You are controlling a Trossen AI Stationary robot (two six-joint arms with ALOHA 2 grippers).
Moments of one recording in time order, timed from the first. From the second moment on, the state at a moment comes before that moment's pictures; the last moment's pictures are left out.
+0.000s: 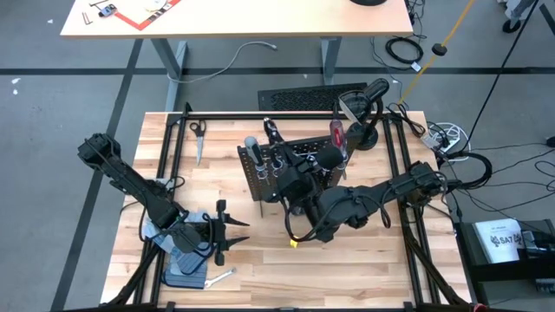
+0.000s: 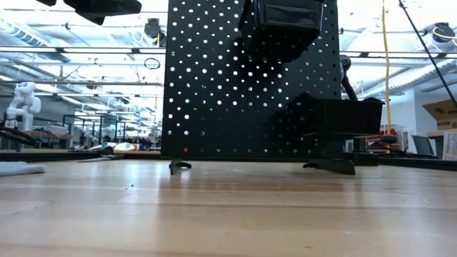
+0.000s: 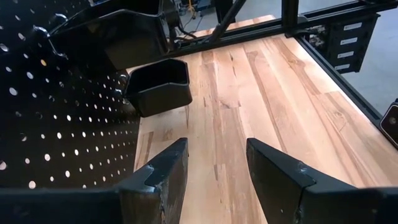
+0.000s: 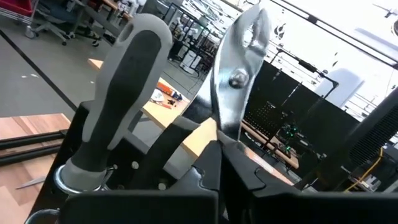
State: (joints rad) left arm -0.71 1.27 0.63 0.20 -0.70 -0.07; right arm 0.42 1.94 2.11 0.08 1.52 -0.74
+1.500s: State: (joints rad) left arm -0.75 1.07 0.85 0.03 -0.74 -0.02; right arm 0.66 1.94 2.11 0.10 1.47 -0.87
